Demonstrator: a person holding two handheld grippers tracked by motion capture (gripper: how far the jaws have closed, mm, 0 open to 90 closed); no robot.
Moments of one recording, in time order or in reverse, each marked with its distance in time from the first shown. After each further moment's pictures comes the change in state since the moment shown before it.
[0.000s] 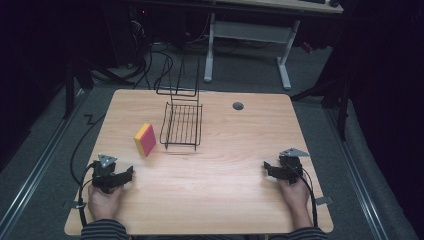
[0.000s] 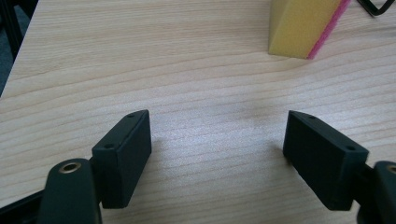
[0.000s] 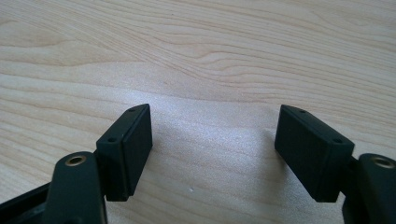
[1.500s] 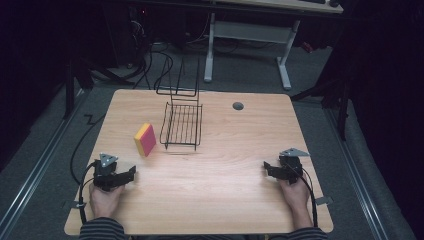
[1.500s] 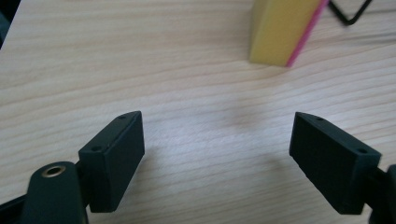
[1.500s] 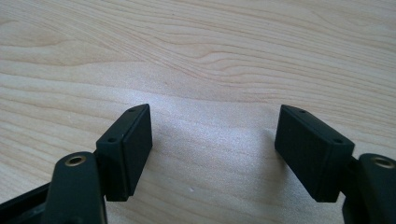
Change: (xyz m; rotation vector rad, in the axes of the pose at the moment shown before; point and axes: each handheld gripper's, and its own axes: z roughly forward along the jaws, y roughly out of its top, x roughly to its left) left arm -0.004 0.004 -0.003 -0.049 -0.069 0.012; right arm 0.000 0.000 0.000 0.002 0.002 -0.002
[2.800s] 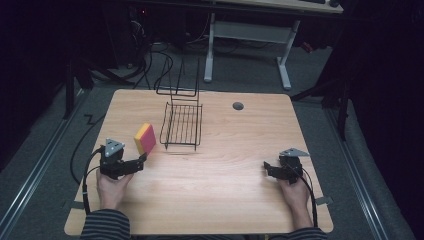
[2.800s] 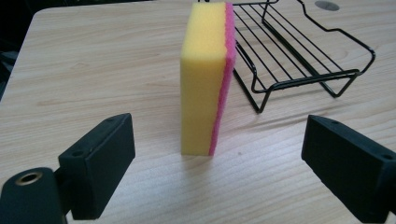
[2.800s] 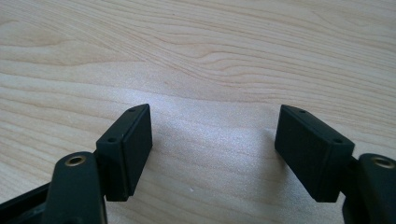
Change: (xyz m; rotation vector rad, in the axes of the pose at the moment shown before) left arm -0.030 0.056 -0.020 -0.114 -0.076 0.040; right arm 0.000 0.000 0.000 0.000 0.000 0.000
